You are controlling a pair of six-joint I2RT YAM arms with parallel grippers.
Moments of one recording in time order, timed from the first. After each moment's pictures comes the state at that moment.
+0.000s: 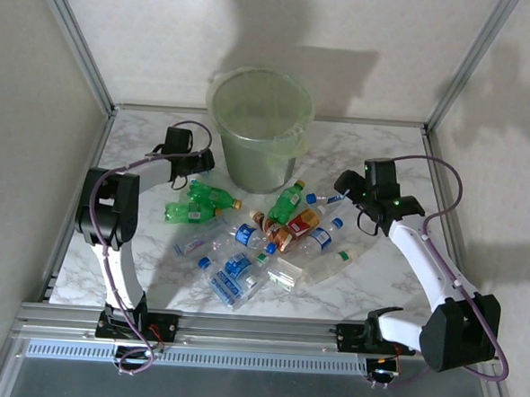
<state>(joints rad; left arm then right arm) -0.11 1.97 1.24 -0.15 0.00 -0.41 0.28 1.23 0.97 -0.57 0.09 0.73</state>
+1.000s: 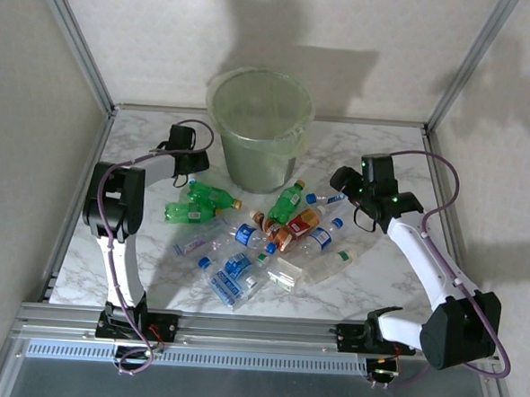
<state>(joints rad) -0.11 2.03 1.32 -0.20 -0.06 -0.40 0.31 1.23 1.02 -0.57 0.05 0.74</state>
